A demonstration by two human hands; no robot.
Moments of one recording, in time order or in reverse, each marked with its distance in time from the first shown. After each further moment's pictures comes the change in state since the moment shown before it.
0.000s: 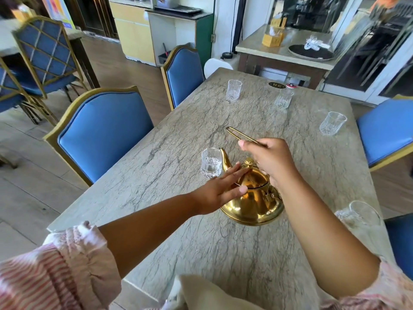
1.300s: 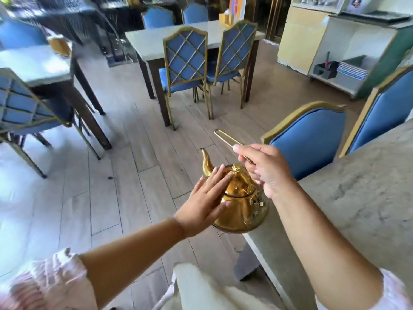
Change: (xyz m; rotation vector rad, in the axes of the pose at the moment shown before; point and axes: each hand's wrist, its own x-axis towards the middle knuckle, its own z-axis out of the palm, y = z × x) left_hand -0.377 -0.181 -0.169 0.397 0.778 -0.360; right_hand -0.129 -0.165 0.421 0.315 -0.849 -0.057
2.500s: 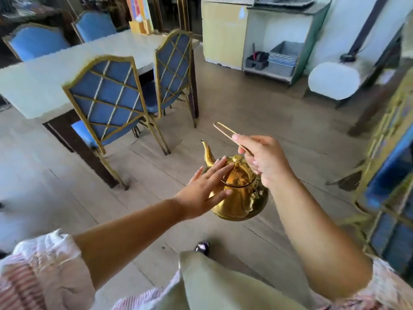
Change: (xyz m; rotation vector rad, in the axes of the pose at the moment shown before) left_hand 0.473 -0.306 -0.131 0.040 -0.499 0.323; right_hand 0.490 -0.054 0.041 0.067 0.523 0.018
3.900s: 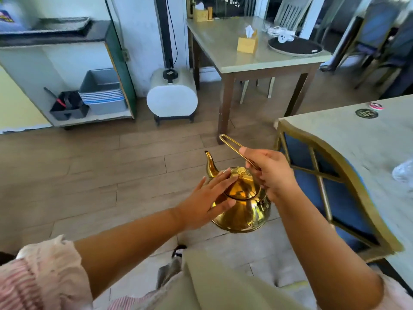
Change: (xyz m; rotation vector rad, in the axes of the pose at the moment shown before) left_hand 0.798 0.015 0.006 -0.036 -0.522 0.788; right_hand 0.515 -0.060 -0.393 0.098 0.861 0.007
